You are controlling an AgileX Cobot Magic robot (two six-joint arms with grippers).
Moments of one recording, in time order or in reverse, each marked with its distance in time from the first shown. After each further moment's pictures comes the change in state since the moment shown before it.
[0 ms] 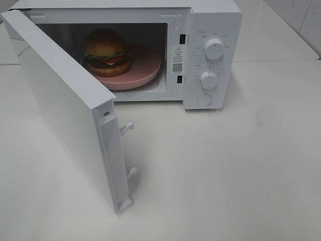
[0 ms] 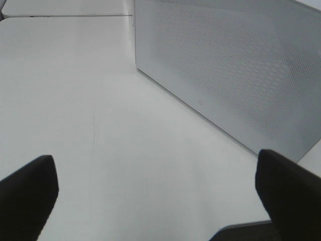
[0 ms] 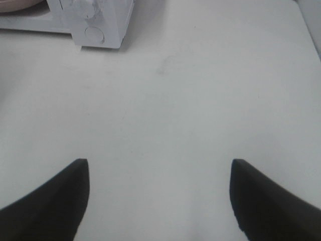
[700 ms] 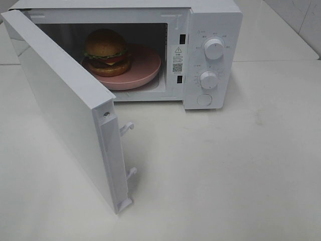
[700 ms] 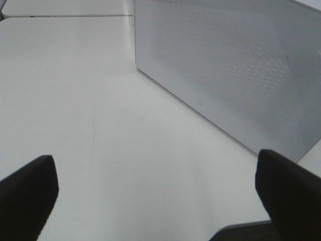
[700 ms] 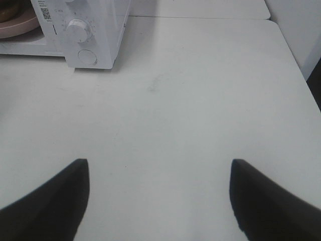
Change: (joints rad) left arm 0.000 0.000 0.000 0.000 0.000 0.000; right arm -0.044 -0.078 0.000 0.002 -0.006 -0.005
